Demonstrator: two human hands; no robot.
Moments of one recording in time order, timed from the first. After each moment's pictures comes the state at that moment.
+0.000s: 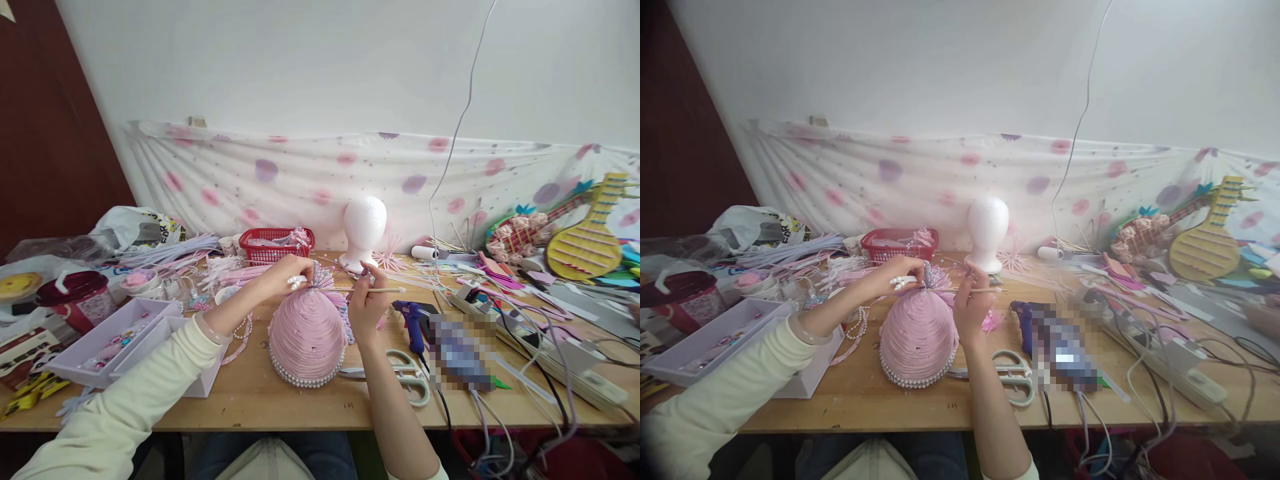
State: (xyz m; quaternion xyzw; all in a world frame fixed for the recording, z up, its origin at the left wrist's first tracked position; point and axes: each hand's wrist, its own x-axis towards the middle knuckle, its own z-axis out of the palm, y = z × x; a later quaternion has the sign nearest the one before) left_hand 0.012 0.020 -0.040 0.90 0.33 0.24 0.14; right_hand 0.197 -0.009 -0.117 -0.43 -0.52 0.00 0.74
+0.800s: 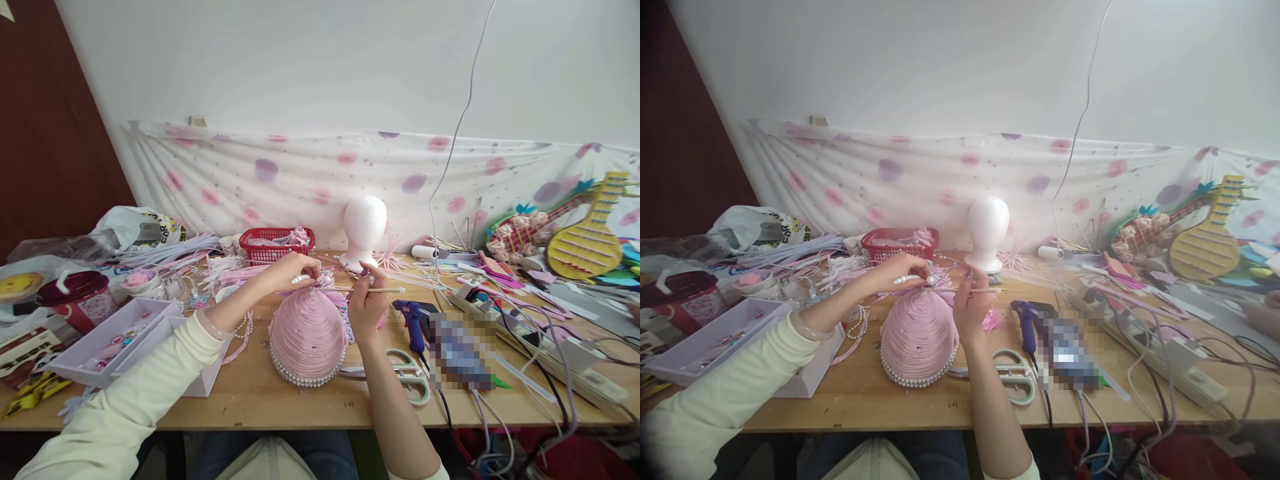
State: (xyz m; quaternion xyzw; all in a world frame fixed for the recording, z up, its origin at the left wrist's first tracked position) left_hand 0.017 0.019 -0.031 0.90 0.32 0.23 0.19; right_hand 0.197 -0.009 -0.118 -0.43 -0.53 -0.01 0.73
